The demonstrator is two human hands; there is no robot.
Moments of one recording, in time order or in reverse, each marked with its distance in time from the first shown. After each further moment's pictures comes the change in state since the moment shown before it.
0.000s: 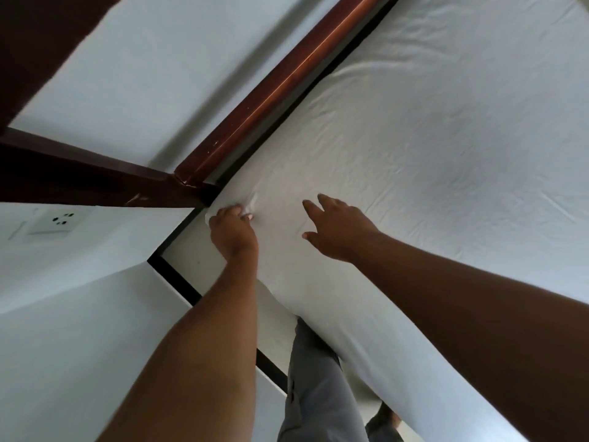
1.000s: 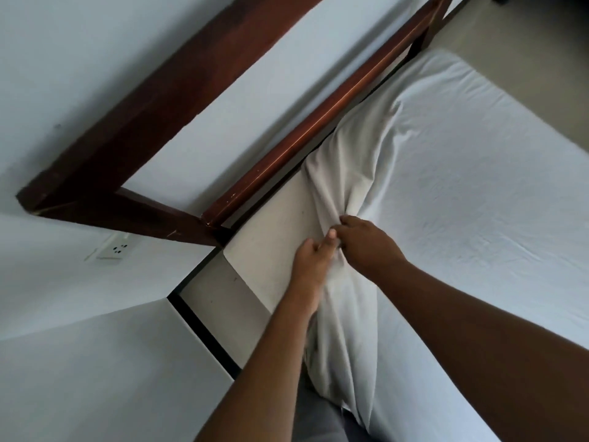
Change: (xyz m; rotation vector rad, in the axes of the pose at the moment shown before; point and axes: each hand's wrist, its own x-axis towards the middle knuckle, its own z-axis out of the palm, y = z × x) left_hand -0.156 0.140 -0.098 -0.957 -0.638 -0.036; right_hand -0.085 0.044 -0.058 0.182 0.359 -0.025
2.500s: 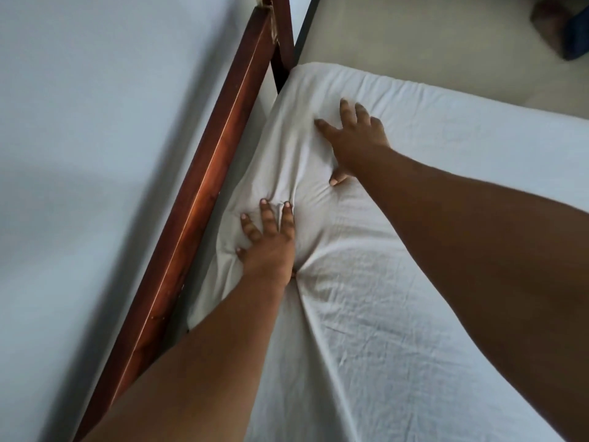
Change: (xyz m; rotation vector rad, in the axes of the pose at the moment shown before) left_hand 0.401 0.059 0.182 1.890 -0.090 0.504; right_hand 0.320 0.359 -0.107 -0.190 0.139 0.536
